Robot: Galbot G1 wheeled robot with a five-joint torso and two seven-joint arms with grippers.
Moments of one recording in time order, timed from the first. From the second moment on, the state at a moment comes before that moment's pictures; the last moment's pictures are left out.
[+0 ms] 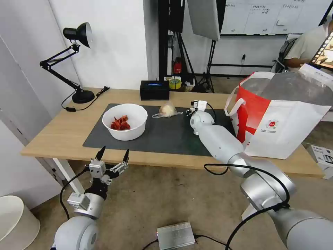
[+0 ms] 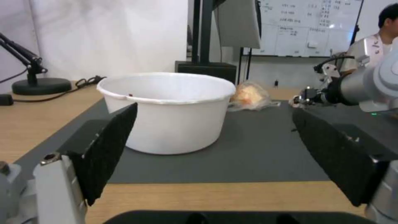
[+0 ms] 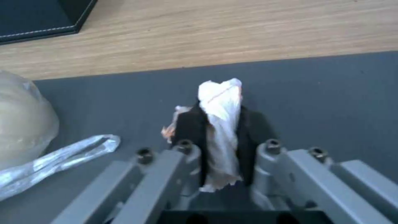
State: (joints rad) left arm 1.53 -1.24 -0.52 -2.10 -0.33 -0.08 0.02; right arm -0.09 1.46 -0.19 0.59 0.88 -0.26 0.34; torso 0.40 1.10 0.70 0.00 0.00
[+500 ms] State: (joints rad) left arm 1.53 -1.24 -0.52 -2.10 -0.33 -0.08 0.02; right arm -0.11 1.44 -0.18 0.65 0.87 -0.25 0.35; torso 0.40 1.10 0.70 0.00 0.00
